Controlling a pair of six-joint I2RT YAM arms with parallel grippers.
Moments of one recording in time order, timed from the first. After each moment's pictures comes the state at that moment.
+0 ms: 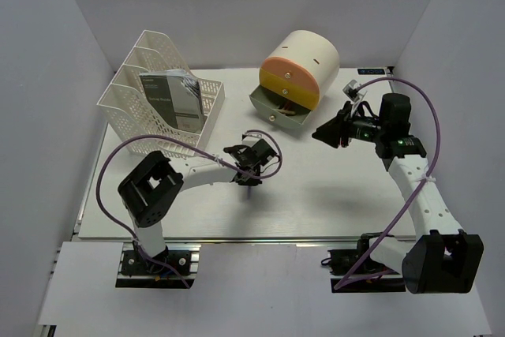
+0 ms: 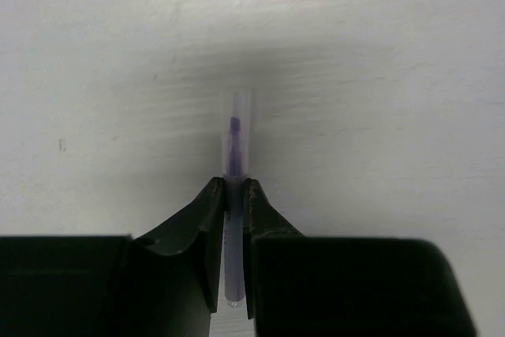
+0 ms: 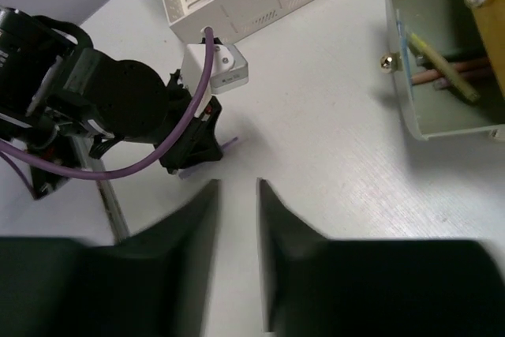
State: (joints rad) left arm -0.92 1.80 1.10 -0.48 -0.37 -0.77; right arm 0.06 1.13 0.95 -0.27 -1.01 -0.06
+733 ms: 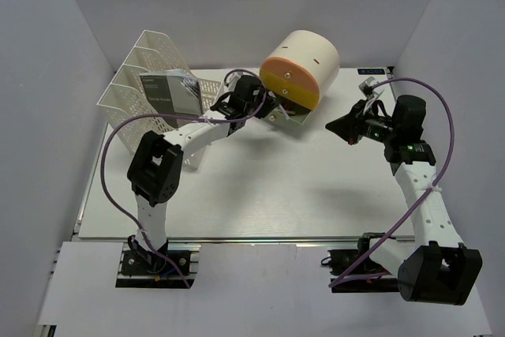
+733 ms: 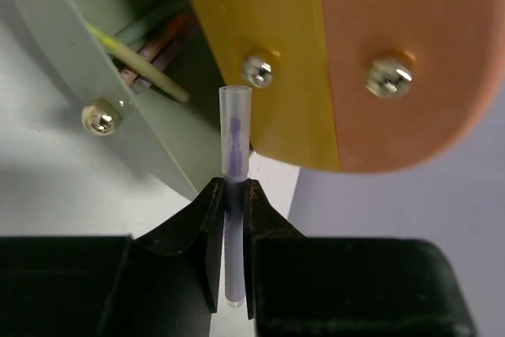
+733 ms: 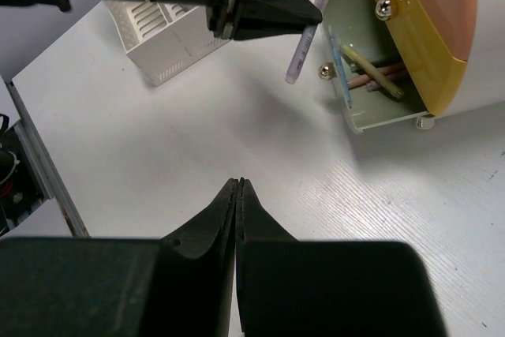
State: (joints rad) left arm -0.64 1.96 1.56 -0.10 -0.09 -1.25; right arm -0.03 1.07 0.93 -0.24 -0.96 -0.03
